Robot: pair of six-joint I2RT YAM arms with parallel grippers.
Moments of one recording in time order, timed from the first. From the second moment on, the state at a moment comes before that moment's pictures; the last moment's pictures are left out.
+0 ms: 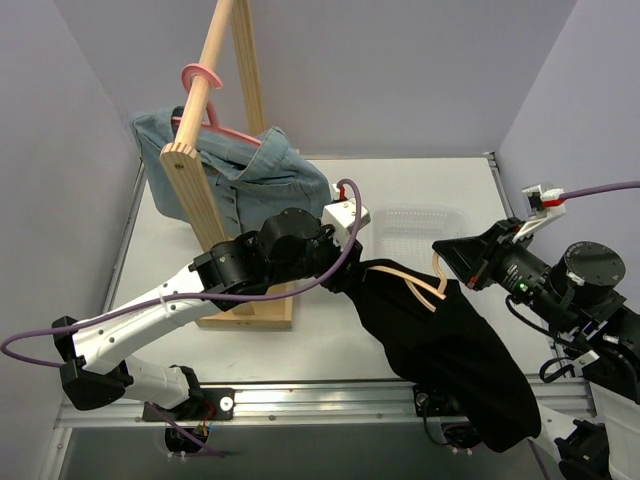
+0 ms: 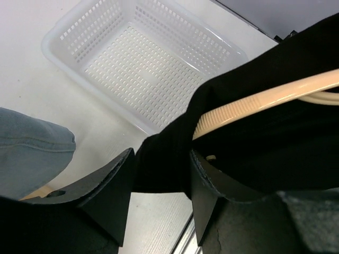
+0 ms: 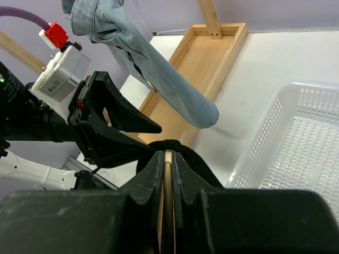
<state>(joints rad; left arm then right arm) -1.13 1.35 1.52 -0.58 -0.05 -0.21 0.60 0.77 1.55 -0.93 -0.03 0.48</state>
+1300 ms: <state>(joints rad) -1.02 1.36 1.31 -0.49 -0.01 -0.32 0.61 0.59 1.74 -1.05 0.19 0.50</state>
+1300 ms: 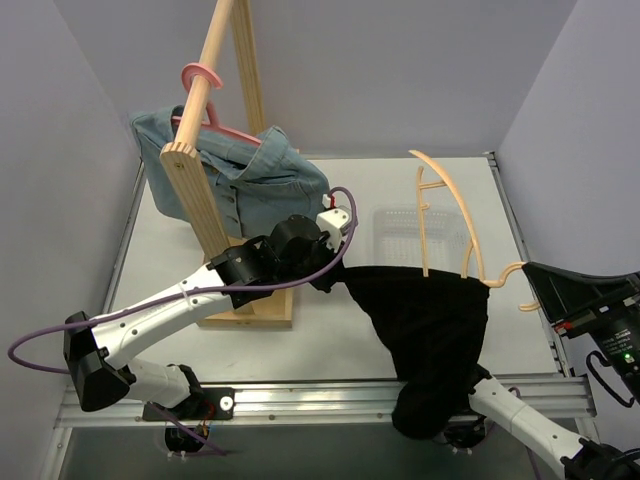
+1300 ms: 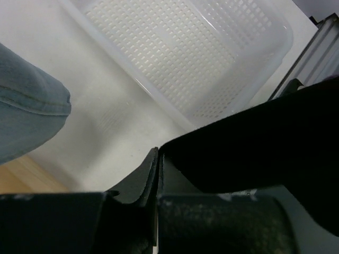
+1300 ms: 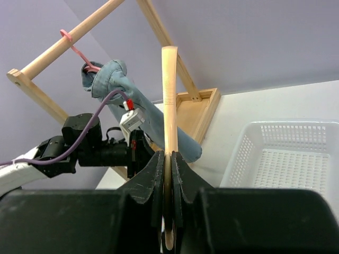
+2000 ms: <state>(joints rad) -1.15 1.57 1.63 -0.41 0.28 -0.20 0.60 0.77 1.64 -0.59 0.31 0.48</state>
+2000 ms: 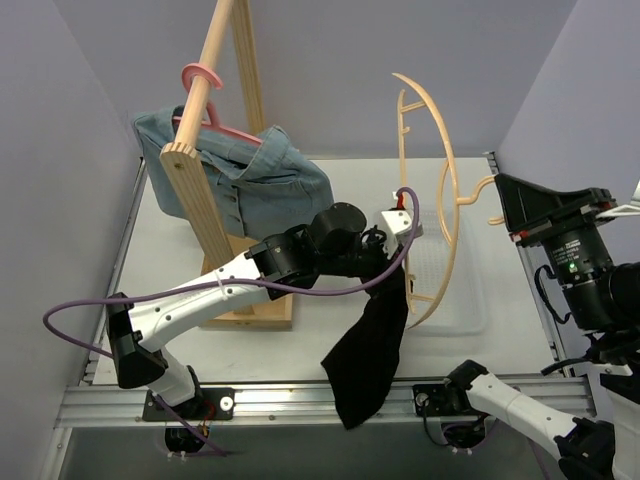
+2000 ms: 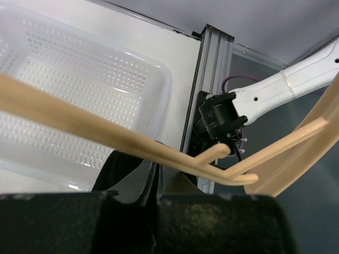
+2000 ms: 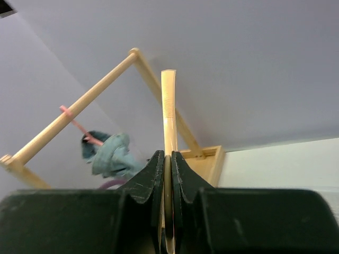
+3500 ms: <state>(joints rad) -0.93 2.16 2.29 -0.31 0.55 -0.05 0.60 0.63 1.68 -0.82 0.86 0.23</state>
